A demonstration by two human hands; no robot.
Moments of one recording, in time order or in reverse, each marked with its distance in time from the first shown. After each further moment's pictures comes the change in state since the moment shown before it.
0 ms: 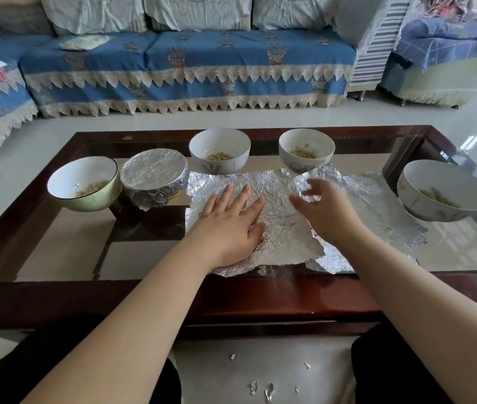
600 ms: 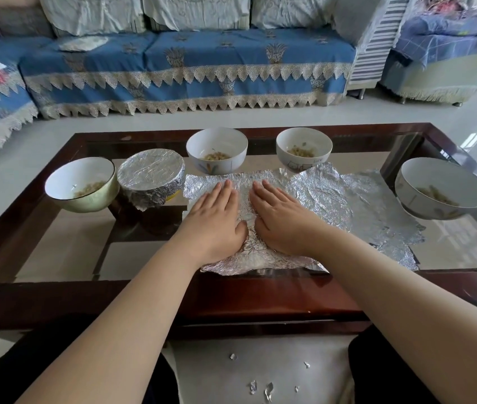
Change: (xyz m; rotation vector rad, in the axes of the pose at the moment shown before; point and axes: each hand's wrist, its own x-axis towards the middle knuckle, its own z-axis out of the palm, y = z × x) left_hand -0.002 -0.009 -0.004 0.016 0.050 -0.062; right_hand 0.004 -0.005 0.035 -0.782 -0.352 -0.555
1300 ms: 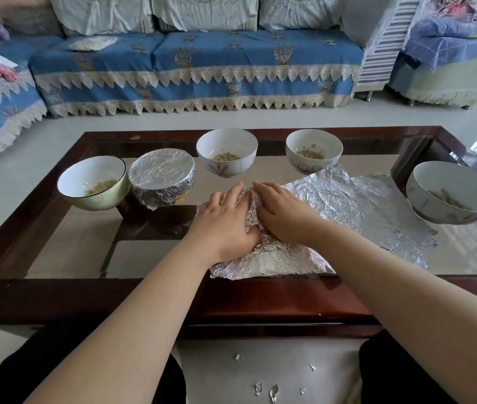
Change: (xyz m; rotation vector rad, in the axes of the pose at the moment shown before) left_hand -0.001 -0.002 0.000 -0.096 0.059 -0.007; right_hand 0.025 -0.005 0.000 0.317 0.083 0.108
